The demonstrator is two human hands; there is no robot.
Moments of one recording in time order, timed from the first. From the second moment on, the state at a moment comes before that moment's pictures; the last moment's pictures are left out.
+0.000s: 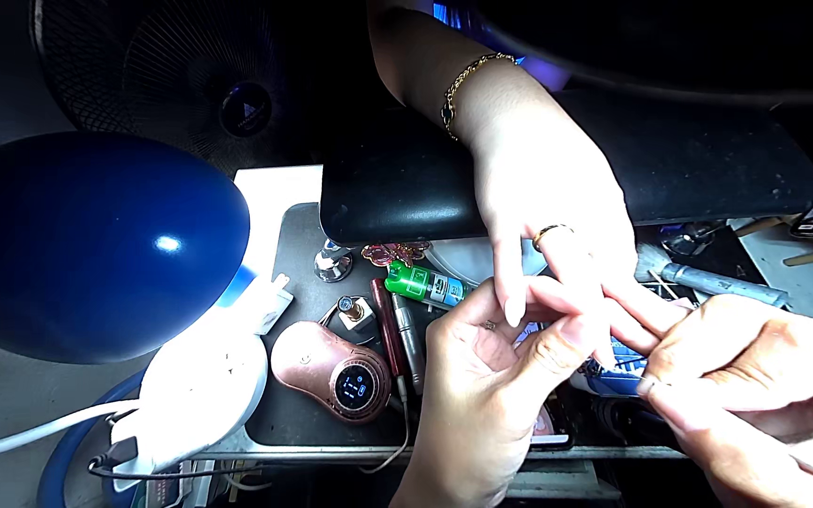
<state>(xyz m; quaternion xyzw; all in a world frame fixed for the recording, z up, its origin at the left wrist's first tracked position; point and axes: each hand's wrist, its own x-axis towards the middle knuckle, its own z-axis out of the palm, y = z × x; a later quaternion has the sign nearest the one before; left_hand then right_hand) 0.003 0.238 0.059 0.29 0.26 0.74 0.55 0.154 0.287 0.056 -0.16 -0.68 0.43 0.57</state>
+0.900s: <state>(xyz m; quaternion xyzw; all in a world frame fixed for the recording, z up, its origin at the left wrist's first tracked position) 0.003 0.238 0.060 0.29 0.25 0.74 0.55 0.155 0.294 0.054 -0.13 -0.68 0.44 0.57</state>
